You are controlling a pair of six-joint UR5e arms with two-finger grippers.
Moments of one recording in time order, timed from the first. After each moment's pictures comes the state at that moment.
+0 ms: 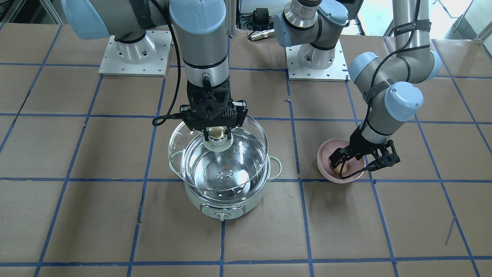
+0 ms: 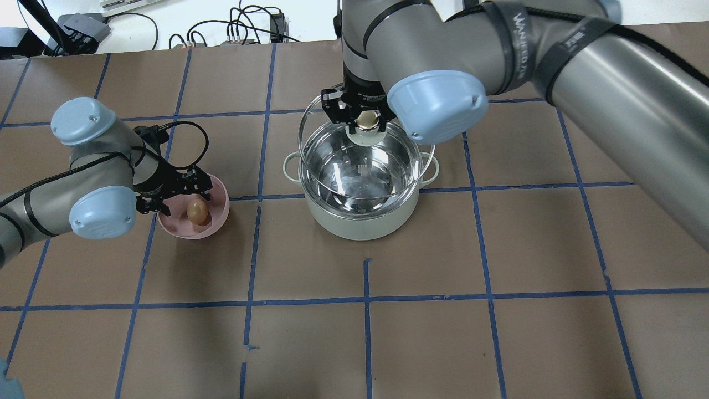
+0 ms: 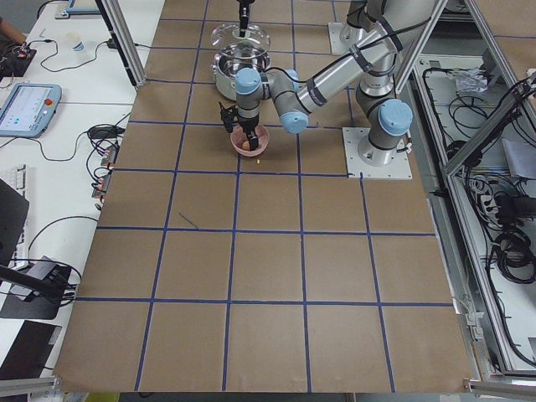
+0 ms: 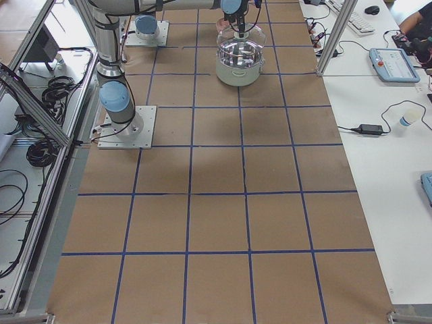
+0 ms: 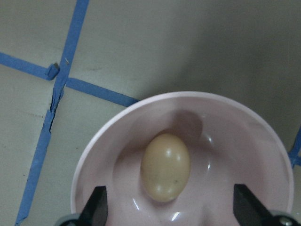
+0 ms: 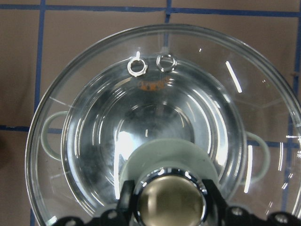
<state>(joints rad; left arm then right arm) -1.29 -1.81 -2.07 -0.81 1.52 -0.06 1.91 -1.35 1.46 -1.83 -1.55 0.30</state>
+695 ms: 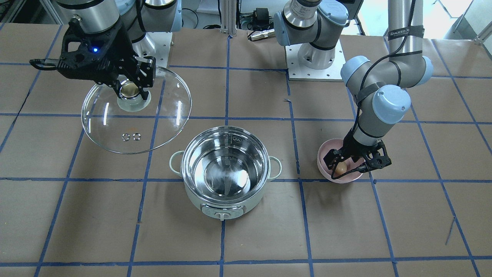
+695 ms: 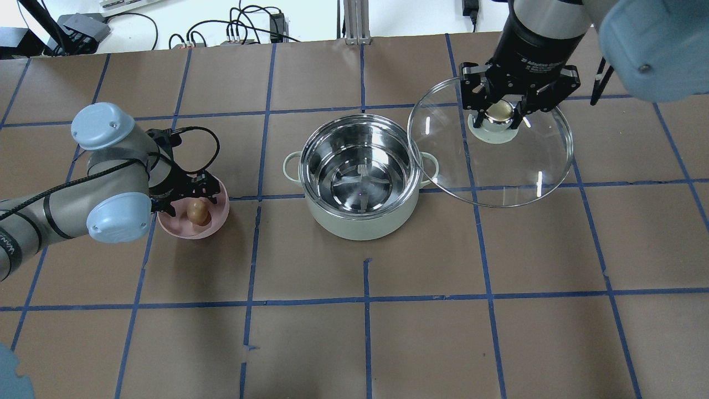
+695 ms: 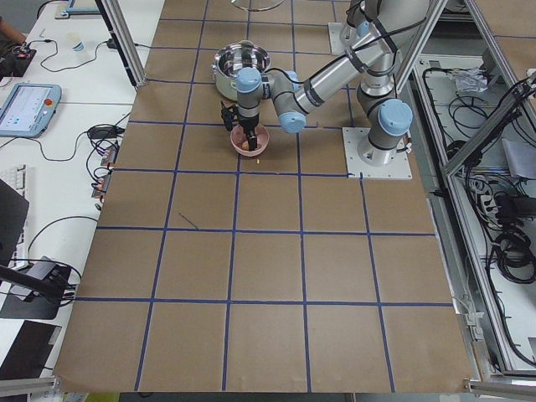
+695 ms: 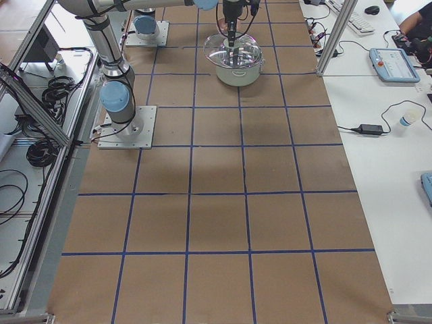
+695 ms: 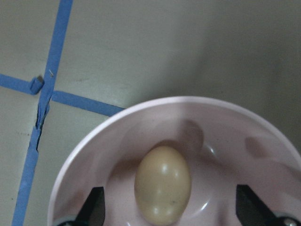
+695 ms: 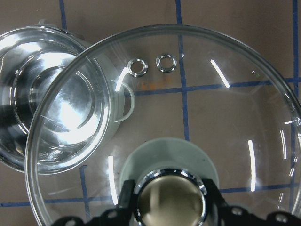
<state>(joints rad) -1.32 -1.83 -2.08 -0.78 1.56 -0.04 1.64 -1.57 1.53 -1.57 -1.54 0.14</state>
